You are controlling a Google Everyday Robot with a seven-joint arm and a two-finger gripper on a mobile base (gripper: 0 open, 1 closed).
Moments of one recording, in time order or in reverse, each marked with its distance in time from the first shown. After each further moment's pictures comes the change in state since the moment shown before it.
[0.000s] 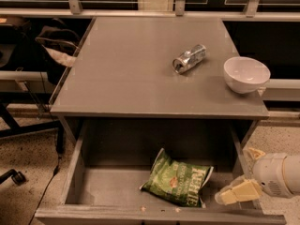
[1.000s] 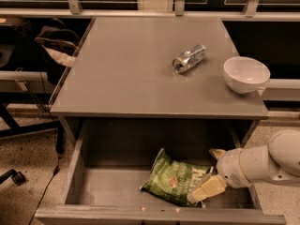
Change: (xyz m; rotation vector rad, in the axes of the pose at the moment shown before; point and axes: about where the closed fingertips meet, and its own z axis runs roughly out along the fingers) arm -0.015 0.027 0.088 -0.187 0.025 -0.042
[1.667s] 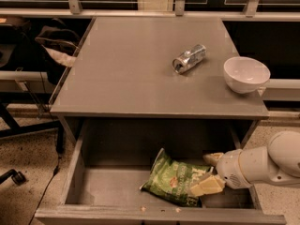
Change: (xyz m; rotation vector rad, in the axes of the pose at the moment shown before) arm 0.003 0.001 0.002 0.001 0.005 0.000
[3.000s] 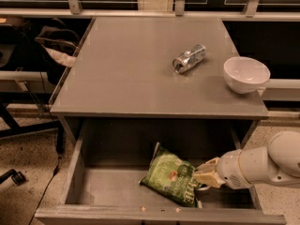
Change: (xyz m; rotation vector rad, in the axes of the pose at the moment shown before) arm 0.000 0.000 0.000 0.000 0.000 0.000
